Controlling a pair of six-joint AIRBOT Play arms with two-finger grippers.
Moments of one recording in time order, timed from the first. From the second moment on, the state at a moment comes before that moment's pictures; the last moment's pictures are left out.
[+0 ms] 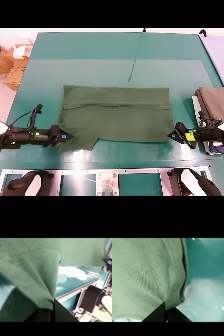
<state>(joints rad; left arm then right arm) 0.25 -0.68 0.41 0.70 -1.43 -1.39 -0.56 -0.88 0.44 -1.09 1.28 1.57</state>
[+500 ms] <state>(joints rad) 0.25 -0.84 0.68 0.75 -1.37 -1.46 -0.47 -1.00 0.70 -1.08 1.26 1.62</state>
